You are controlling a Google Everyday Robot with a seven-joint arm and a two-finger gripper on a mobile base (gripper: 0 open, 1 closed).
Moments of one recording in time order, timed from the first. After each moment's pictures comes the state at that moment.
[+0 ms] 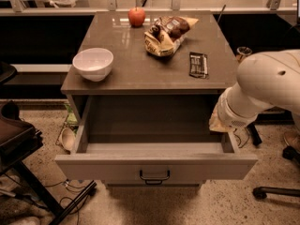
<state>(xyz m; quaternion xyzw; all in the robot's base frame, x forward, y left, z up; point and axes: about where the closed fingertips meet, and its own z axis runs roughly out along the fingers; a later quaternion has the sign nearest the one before) 0.505 -0.200 0.753 -0.66 0.74 -0.06 0.16</state>
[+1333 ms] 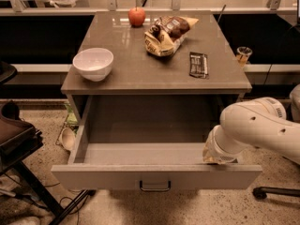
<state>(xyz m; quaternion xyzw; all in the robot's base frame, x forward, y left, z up) 0.466 -0.199 0.638 -0.67 0.74 -0.03 0.12</state>
